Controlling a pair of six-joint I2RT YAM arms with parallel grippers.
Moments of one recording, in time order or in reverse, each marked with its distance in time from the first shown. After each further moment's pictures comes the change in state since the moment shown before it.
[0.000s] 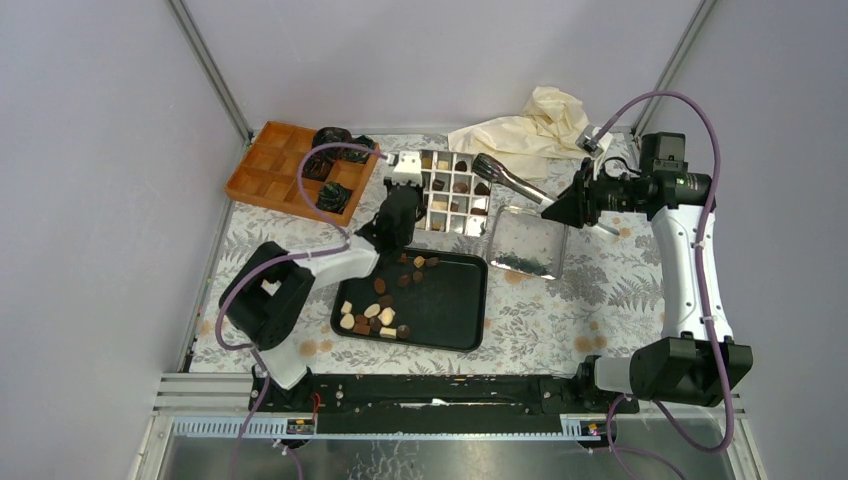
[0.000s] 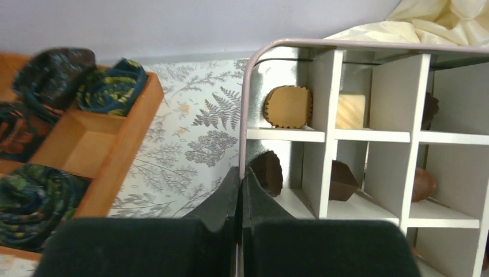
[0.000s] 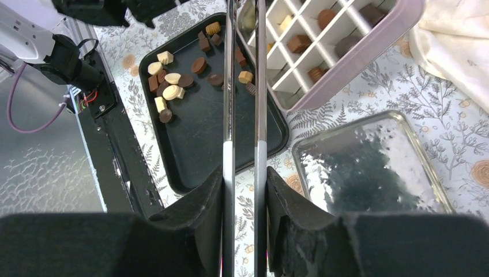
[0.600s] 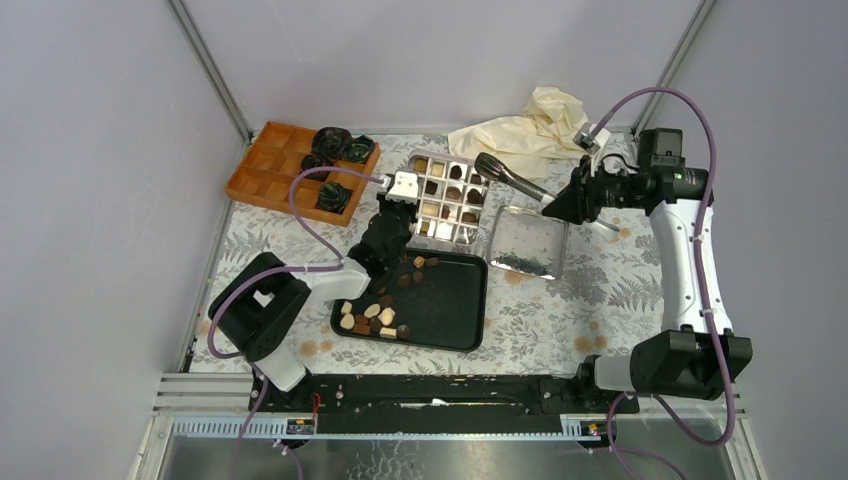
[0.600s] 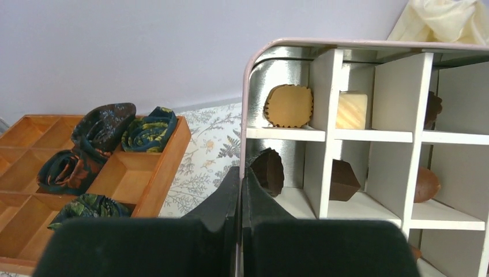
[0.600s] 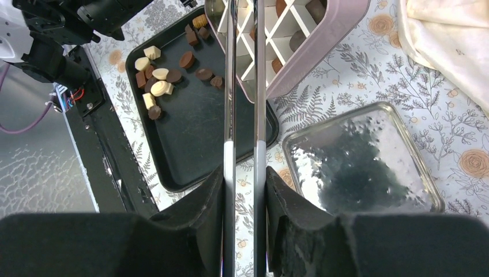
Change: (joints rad) left arm -0.027 -0.045 -0.153 0.284 -0.008 0.195; right arm 0.016 0.033 0.016 0.003 0.062 0.009
